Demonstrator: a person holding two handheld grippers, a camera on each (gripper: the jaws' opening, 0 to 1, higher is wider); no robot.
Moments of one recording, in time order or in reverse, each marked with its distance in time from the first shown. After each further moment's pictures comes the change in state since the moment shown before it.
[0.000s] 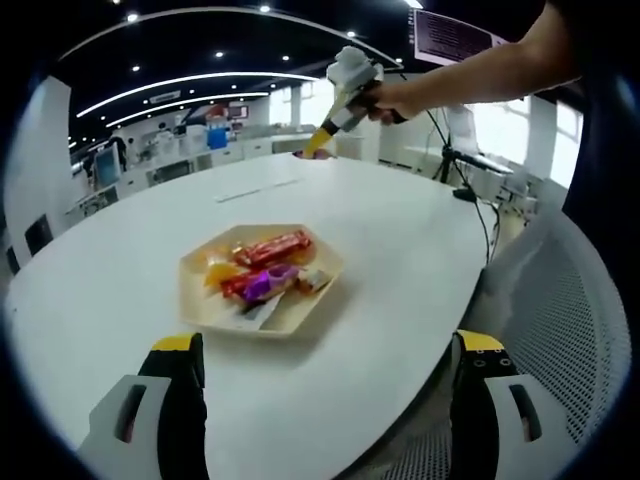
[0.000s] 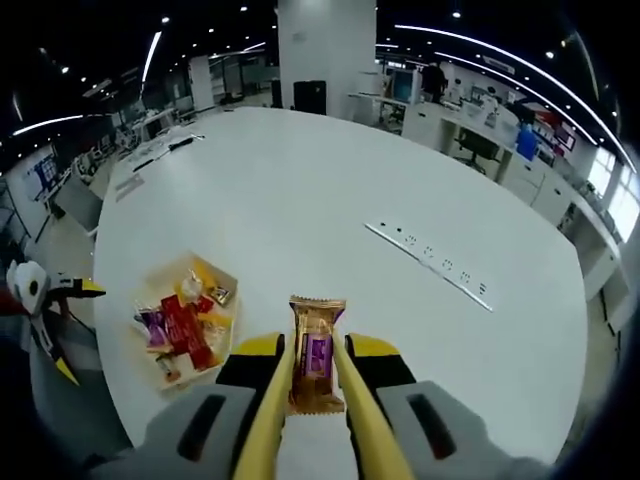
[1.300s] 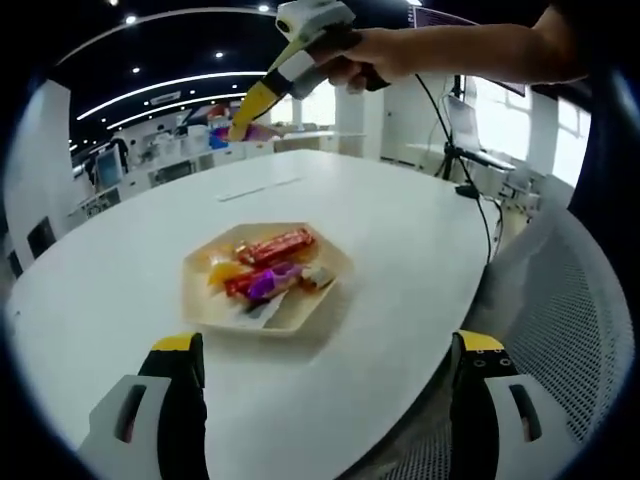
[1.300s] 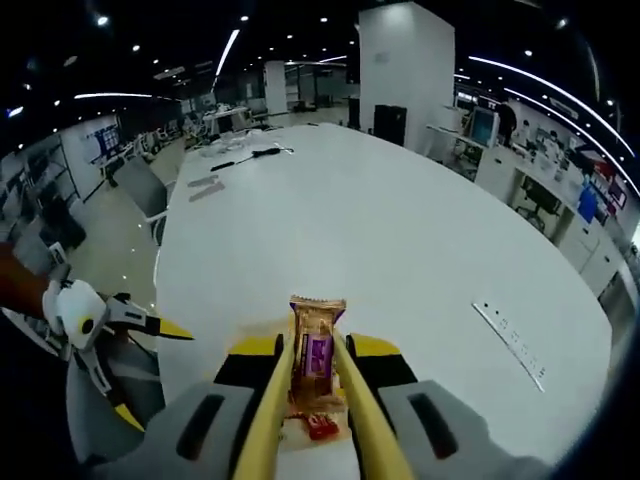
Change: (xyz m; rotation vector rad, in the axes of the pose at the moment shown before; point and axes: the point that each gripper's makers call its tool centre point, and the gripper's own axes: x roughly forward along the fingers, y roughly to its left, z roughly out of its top) left arm 0.000 0.002 -0.002 0.010 0.011 0.013; right arm 0.011 0.153 0.080 -0.188 -0.073 0.233
